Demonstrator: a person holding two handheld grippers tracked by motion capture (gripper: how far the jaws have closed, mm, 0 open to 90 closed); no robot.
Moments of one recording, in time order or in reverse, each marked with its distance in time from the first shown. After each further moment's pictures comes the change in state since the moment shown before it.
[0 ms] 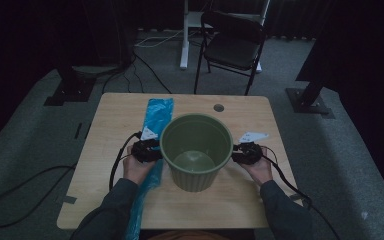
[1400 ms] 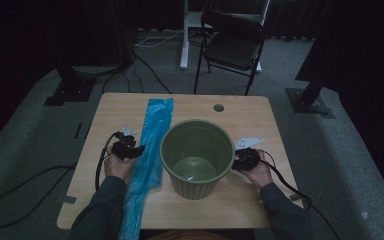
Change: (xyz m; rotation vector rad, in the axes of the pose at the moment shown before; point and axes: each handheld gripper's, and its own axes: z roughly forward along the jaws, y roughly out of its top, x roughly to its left) left arm 0.073 -0.039 -0.004 0.167 0.239 -0.169; right arm 0.015 -0.006 0.001 0.068 0.071 -0.076
